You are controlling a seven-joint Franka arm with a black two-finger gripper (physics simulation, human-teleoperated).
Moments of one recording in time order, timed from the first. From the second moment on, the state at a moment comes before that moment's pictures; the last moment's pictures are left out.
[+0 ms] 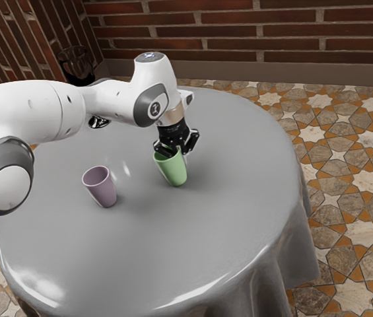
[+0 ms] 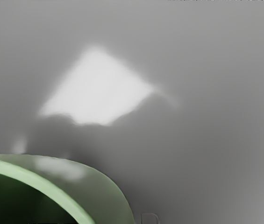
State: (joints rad) arm -0.28 0.44 0.08 -1.72 -0.05 2.16 -0.80
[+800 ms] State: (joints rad) arm -0.10 0.03 0.08 -1.98 0.09 2.01 -0.86
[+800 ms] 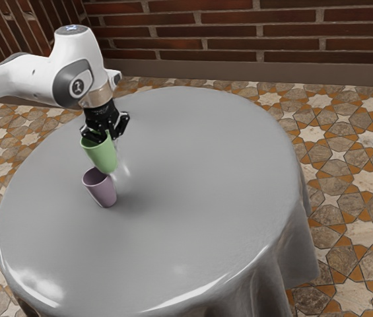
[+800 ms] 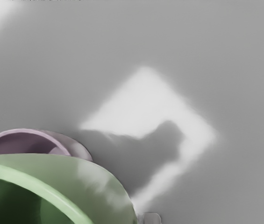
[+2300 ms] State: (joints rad) arm -0.12 -0.07 0.08 -2.10 0.08 2.00 -0.92
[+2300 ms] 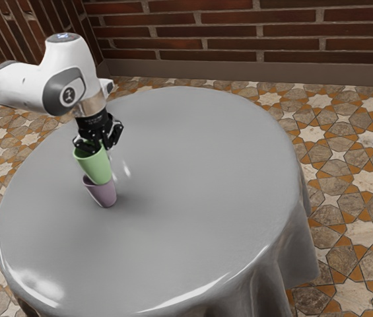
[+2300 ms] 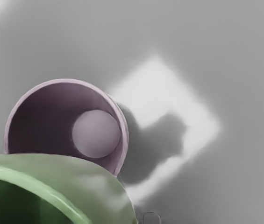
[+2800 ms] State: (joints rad) arm -0.08 -0.08 0.09 -2.10 0.09 2.00 -0.93
